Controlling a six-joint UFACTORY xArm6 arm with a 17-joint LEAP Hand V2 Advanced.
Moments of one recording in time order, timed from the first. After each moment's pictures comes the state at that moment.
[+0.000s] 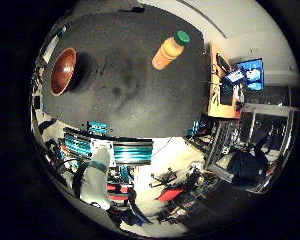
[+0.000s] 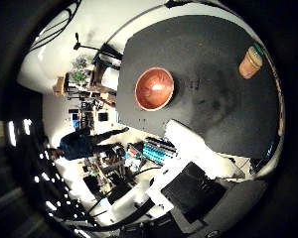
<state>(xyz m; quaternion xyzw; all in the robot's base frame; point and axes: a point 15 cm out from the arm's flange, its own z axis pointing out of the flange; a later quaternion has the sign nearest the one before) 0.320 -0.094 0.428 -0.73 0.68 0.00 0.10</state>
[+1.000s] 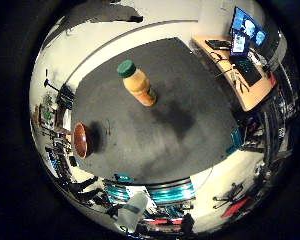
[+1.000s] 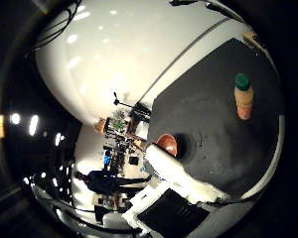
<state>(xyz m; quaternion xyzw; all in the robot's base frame) 0.359 -0.268 0.404 -0.57 0.72 -0.02 0.39</state>
